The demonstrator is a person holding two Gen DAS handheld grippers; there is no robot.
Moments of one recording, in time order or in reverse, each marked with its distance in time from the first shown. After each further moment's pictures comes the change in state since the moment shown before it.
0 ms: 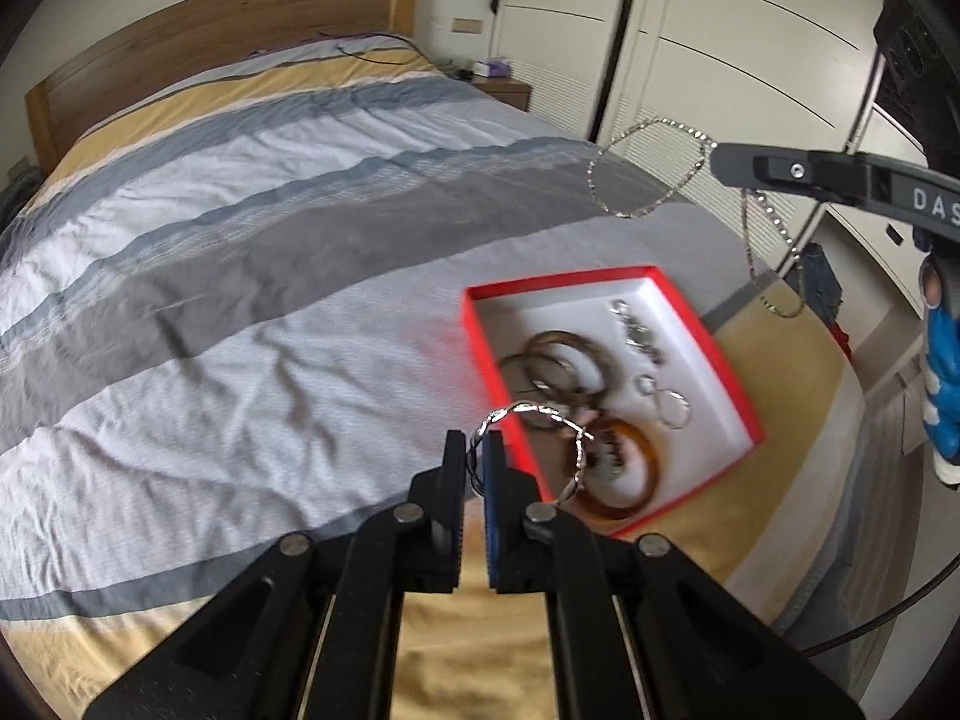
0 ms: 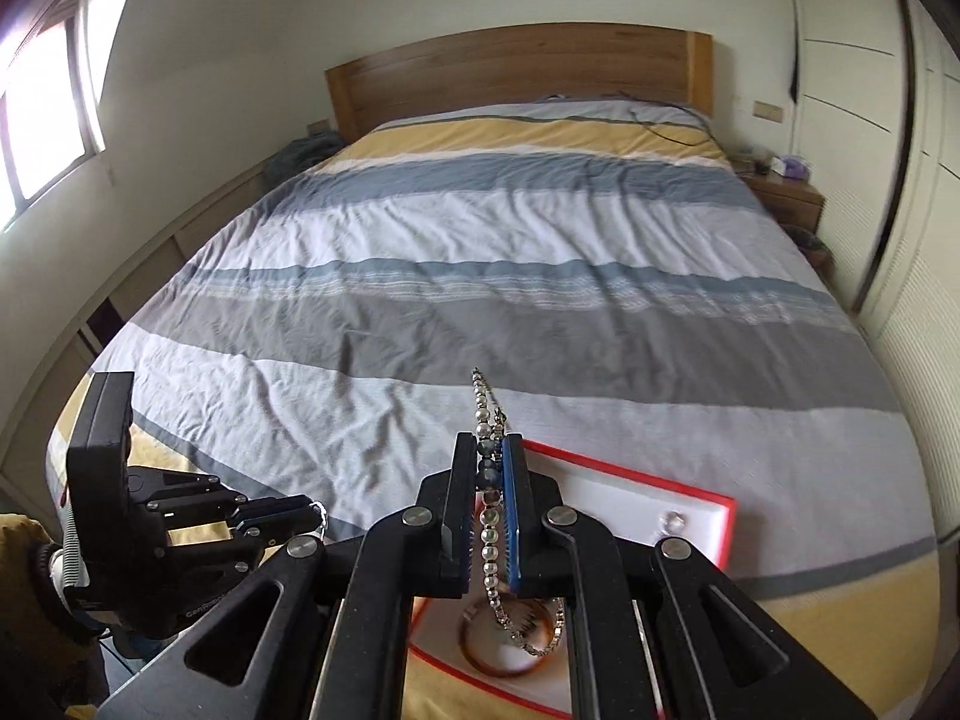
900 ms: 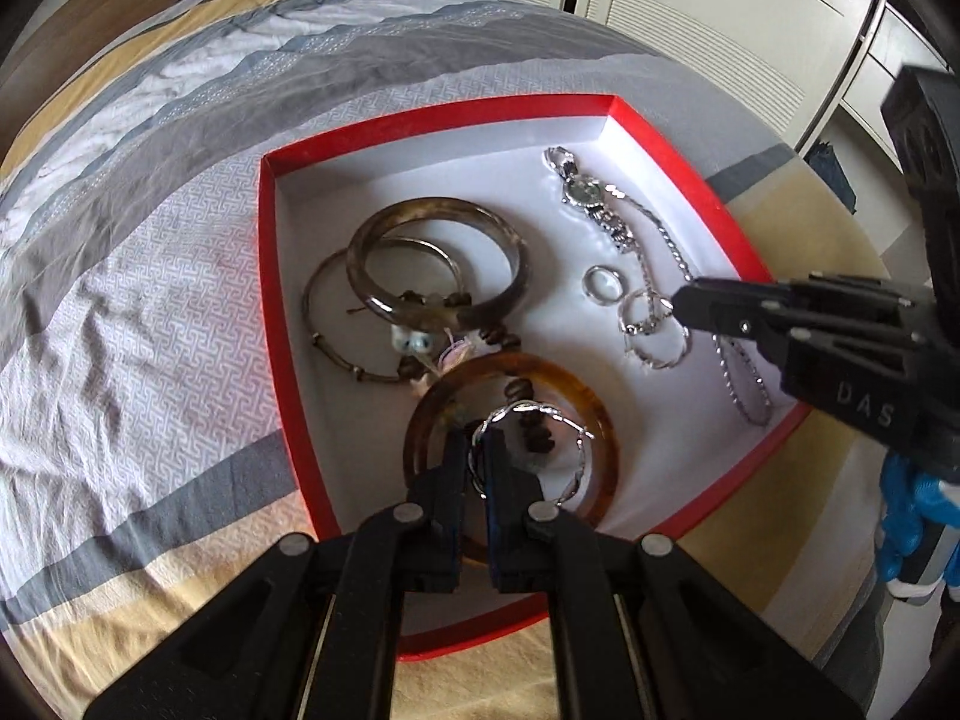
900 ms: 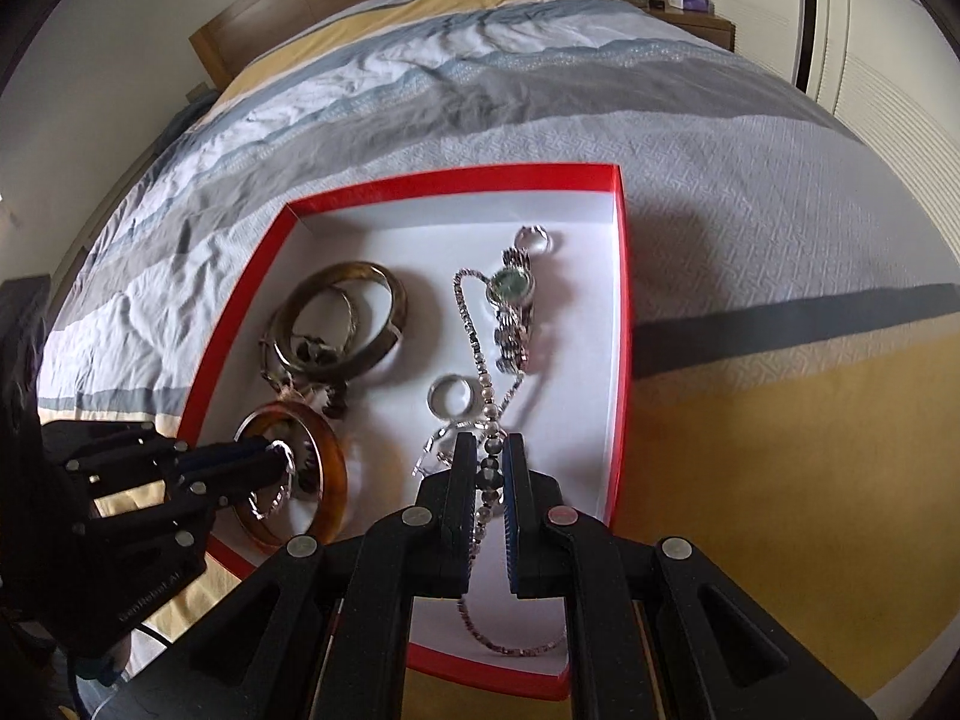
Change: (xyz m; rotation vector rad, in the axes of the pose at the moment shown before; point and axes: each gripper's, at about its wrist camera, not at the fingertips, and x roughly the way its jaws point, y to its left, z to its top) left arm 0.131 -0.079 -0.019 0.066 0.234 0.015; right arm 0.089 -0.112 -0.147 0.240 0.233 -0.089
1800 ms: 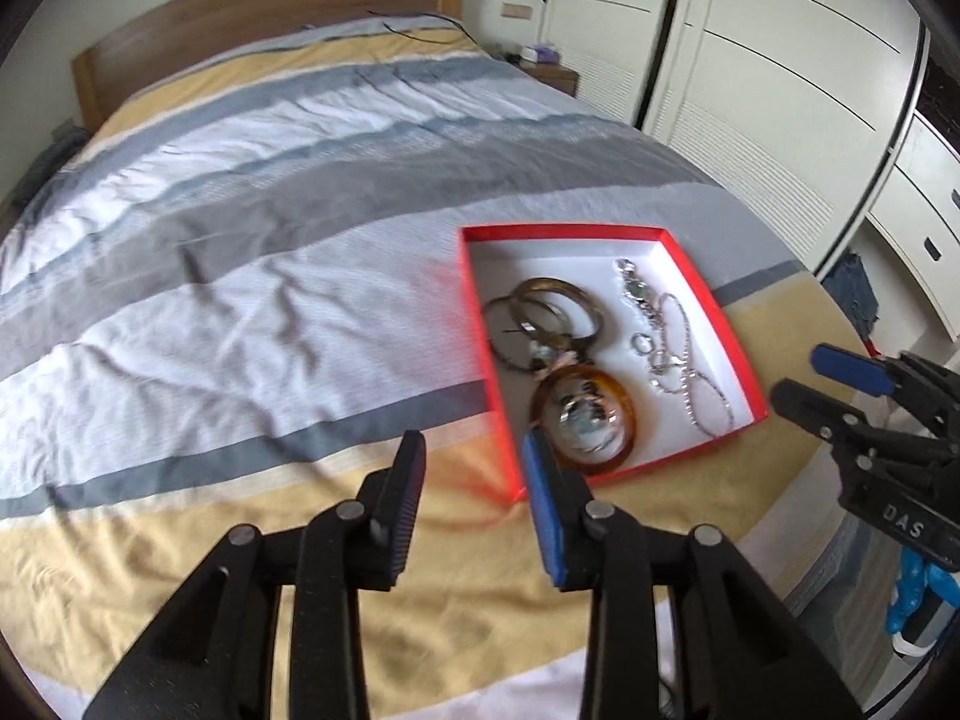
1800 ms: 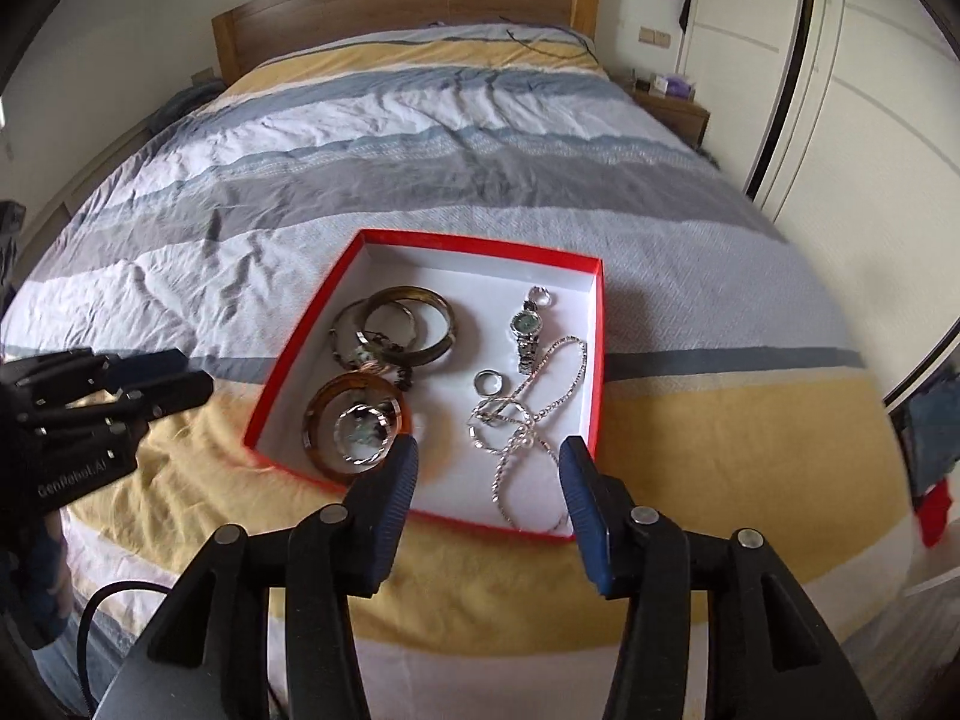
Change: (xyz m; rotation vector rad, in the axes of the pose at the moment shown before) left arm -0.133 0.043 -0.058 -0.181 -0.206 0.105; right arm -0.104 0.074 -0.033 -0.138 -0.127 -0.198
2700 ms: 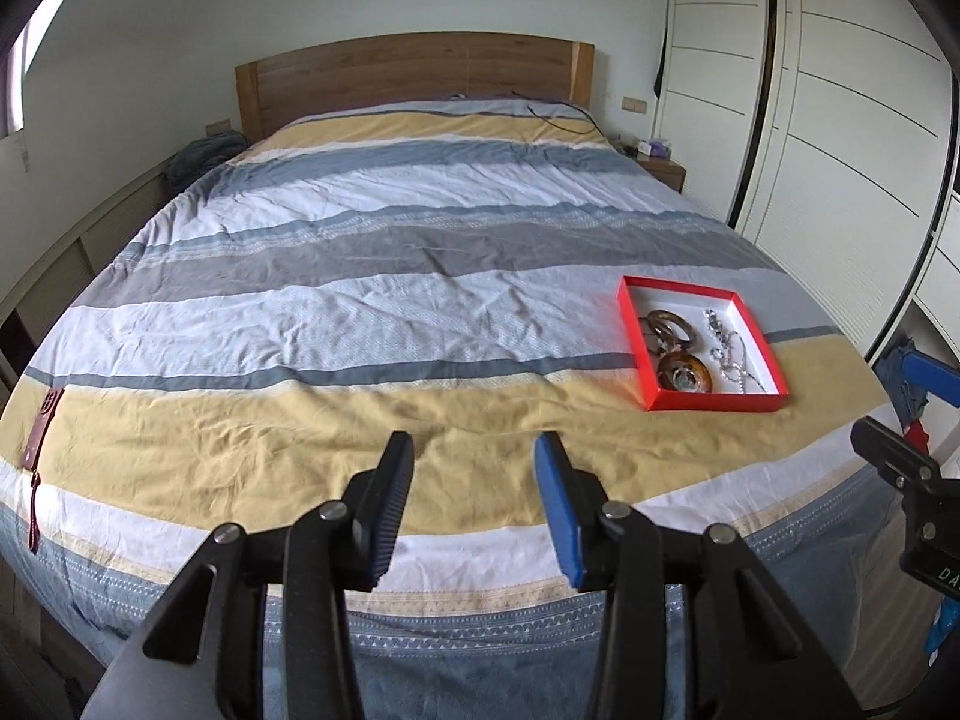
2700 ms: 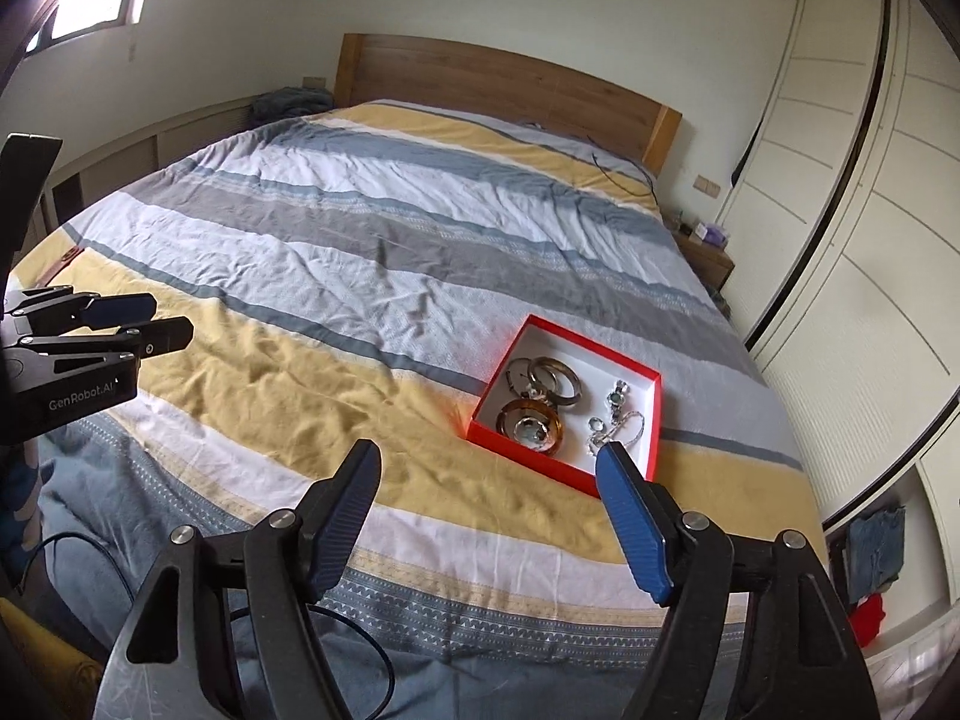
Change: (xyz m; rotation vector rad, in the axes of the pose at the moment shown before) left arm -0.196 0.088 -0.123 -0.172 -0.200 0.215; right arm -0.184 0.151 -0.069 -0.271 -0.223 -0.036
